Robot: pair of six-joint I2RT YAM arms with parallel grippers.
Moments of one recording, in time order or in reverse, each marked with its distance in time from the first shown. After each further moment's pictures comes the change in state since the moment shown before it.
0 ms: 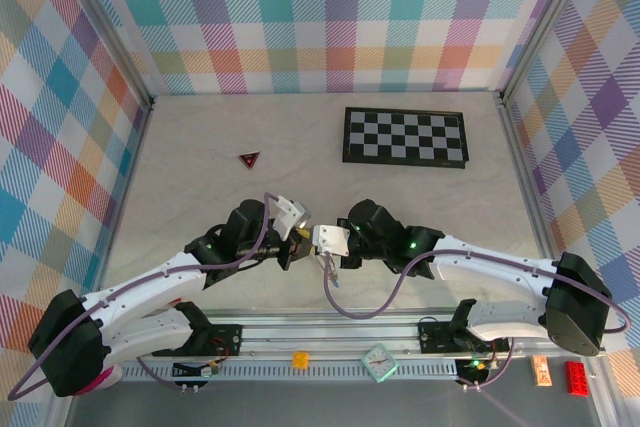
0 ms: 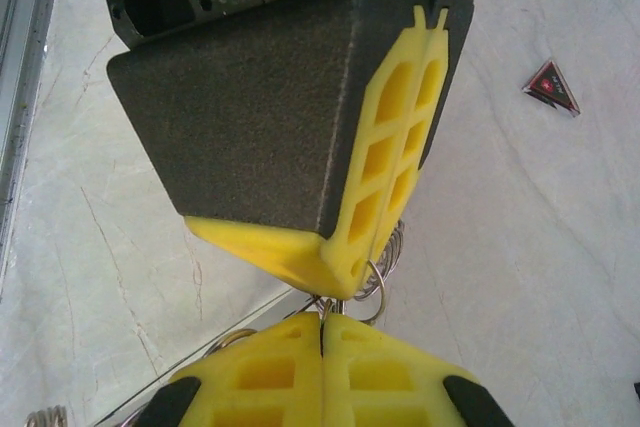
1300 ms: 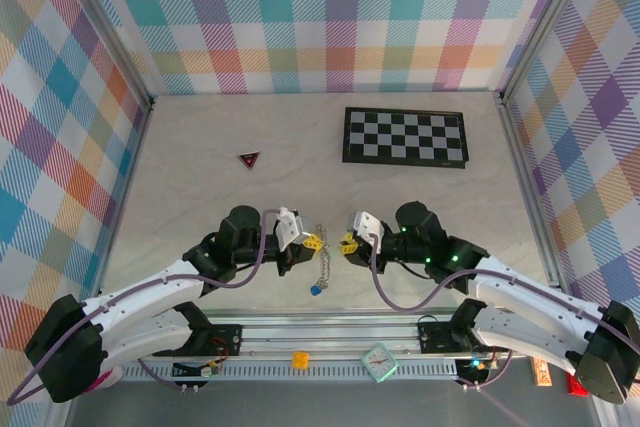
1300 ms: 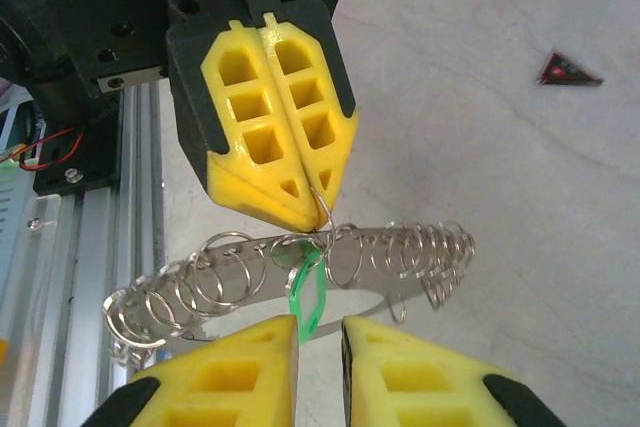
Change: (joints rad) left arm 0.000 -0.041 -0.103 0.235 0.166 0.299; right arm -0.169 -0.299 -0.182 0.052 -0.298 0.373
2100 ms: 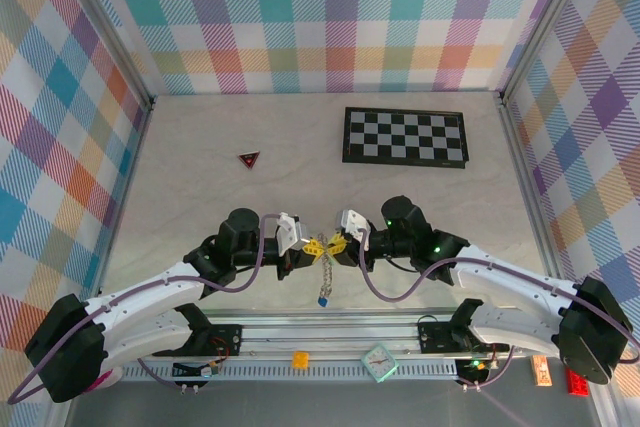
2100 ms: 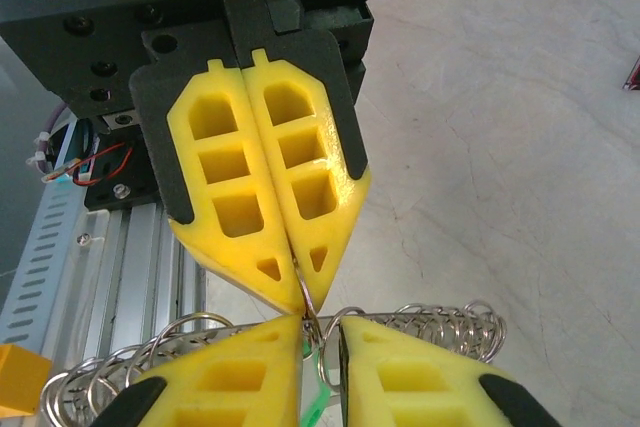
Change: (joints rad) left arm 0.000 0.001 -0.031 0.057 0.079 0.018; right arm 0.000 0.143 0.012 0.132 -0.117 0.034
